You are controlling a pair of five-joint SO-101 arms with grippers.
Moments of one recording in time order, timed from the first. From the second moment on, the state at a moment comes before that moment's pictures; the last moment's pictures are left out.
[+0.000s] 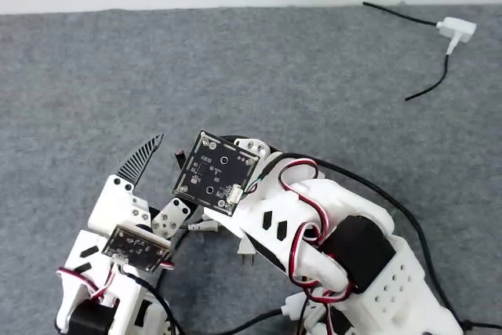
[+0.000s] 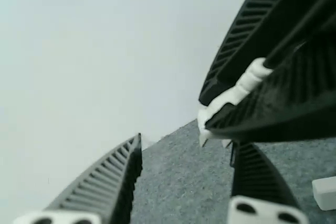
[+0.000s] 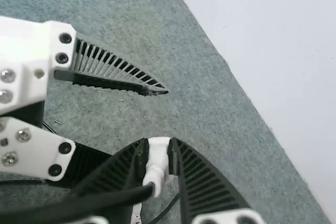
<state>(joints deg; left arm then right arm) 11.0 -103.3 71.7 46.5 -15.2 -49.8 -45.5 14.0 69.2 27.5</state>
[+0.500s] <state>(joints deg) 11.0 -103.3 71.7 46.5 -15.2 -49.2 -45.5 13.3 71.1 27.5</state>
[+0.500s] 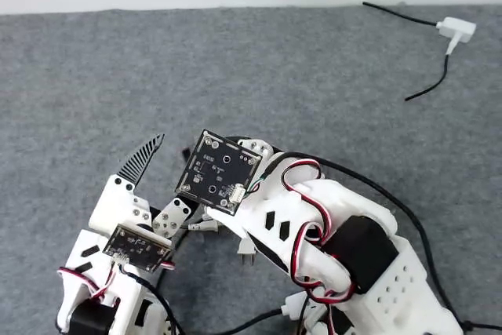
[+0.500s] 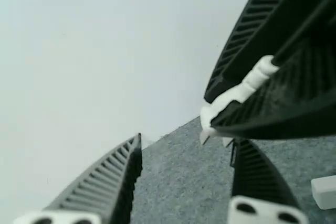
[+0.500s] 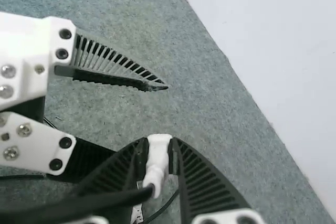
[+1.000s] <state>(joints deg) 10.8 -103.2 71.8 46.5 -15.2 -49.1 -46.4 15.6 71.8 27.5</state>
